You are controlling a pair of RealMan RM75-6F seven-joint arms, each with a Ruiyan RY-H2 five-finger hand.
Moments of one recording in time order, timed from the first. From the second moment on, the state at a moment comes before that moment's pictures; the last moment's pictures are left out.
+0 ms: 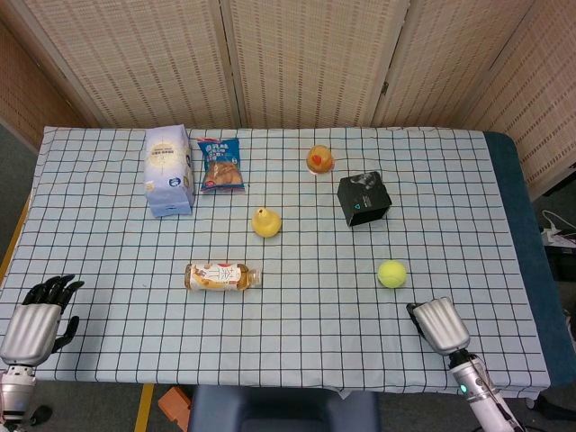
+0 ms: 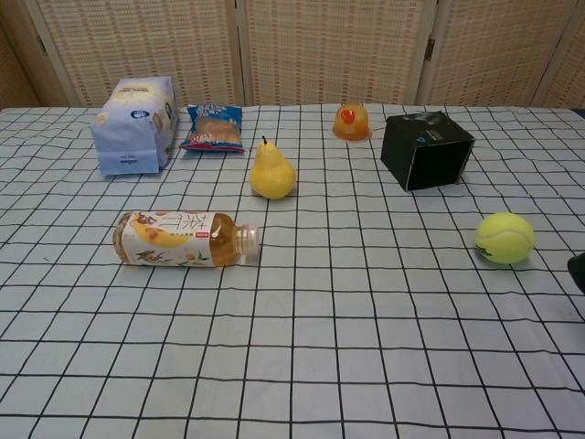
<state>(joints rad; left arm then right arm) -0.14 -1.16 -0.01 -1.59 1.45 1.38 0.21 0.22 -1.50 -0.03 -1.29 -1.63 1.29 -0.30</state>
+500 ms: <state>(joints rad) -0.15 -1.16 -0.01 -1.59 1.44 1.36 0.22 0.29 -1.64 0.01 -1.10 -1.59 1.23 -0.24</state>
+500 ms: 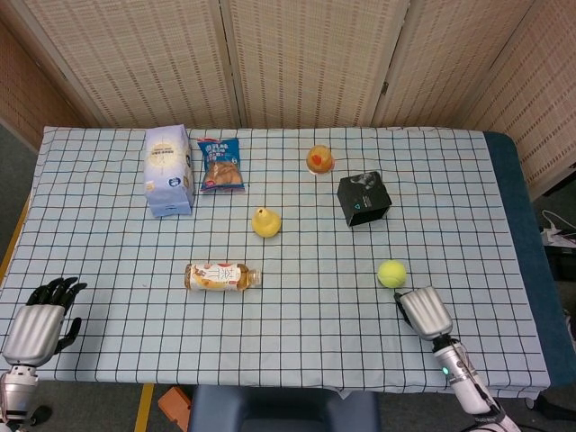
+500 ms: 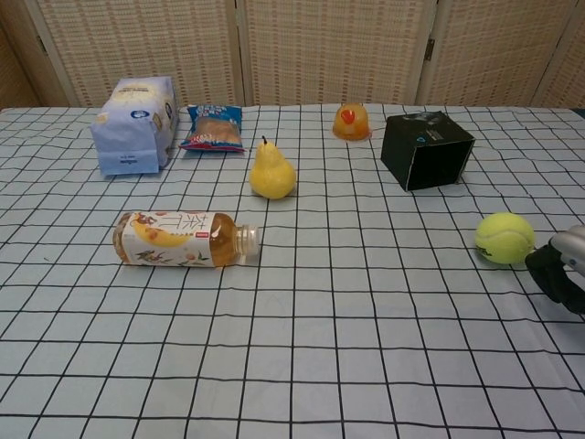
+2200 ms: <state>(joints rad) -0.17 -1.16 0.02 -1.60 1.45 1.31 0.24 0.50 -1.75 0.07 -0.84 -1.52 1.06 -0.07</state>
